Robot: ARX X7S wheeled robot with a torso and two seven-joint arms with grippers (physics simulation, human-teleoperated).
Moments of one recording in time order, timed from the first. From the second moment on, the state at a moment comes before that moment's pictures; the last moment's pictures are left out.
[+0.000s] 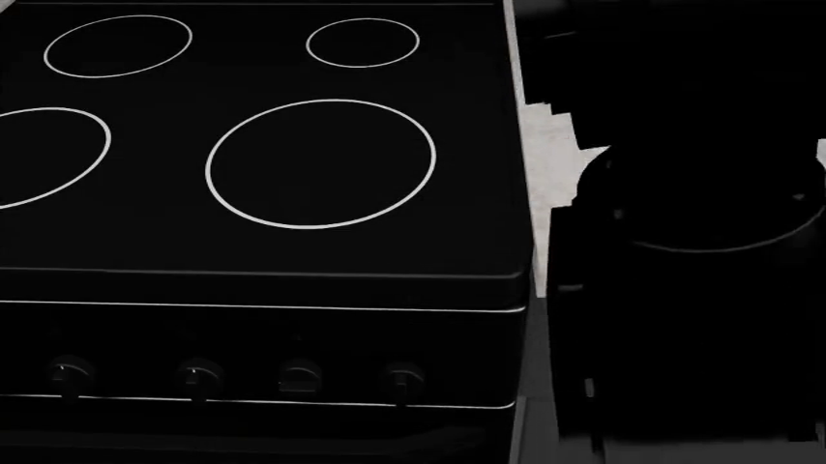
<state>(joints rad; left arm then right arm) -0.09 -0.23 -0.25 -1.31 0.00 0.28 -0.12 1.67 0.03 -0.20 0.18 0.03 0.99 0.13</state>
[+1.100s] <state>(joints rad) -0.09 -0.23 -0.25 -1.31 0.00 0.28 -0.12 2.11 0.02 -0.58 0.99 0.48 0.49 0.22</state>
